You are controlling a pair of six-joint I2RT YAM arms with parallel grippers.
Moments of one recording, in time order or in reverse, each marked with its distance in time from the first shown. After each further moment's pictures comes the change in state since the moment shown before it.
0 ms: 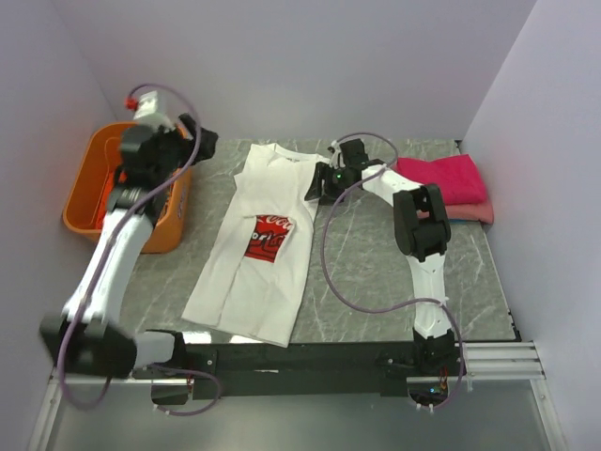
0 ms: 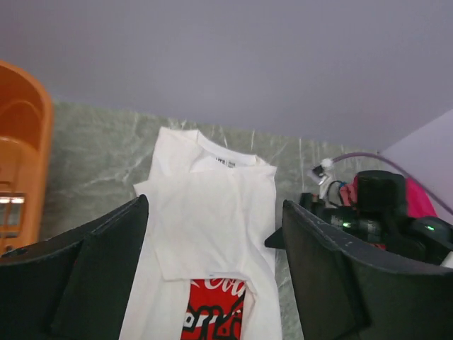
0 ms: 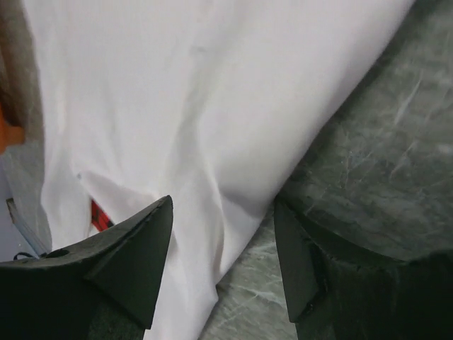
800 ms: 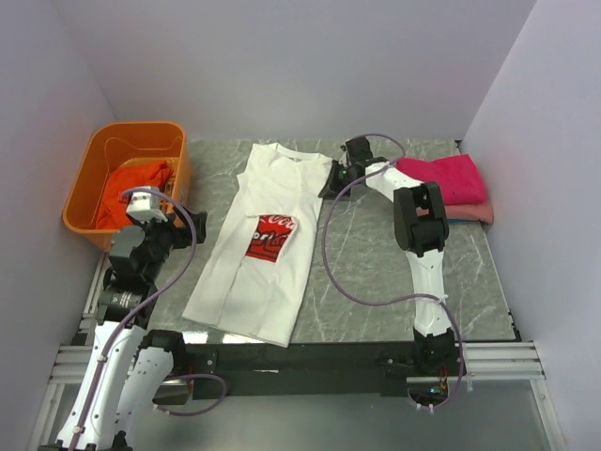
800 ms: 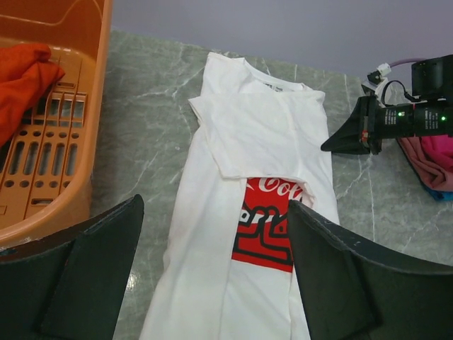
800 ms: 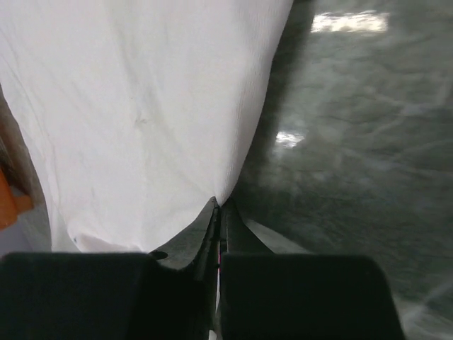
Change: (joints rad) left arm 0.003 -0.807 -0.669 -0.057 -0.093 0.142; right arm -0.021 0.088 0.079 -0.017 0.118 0.154
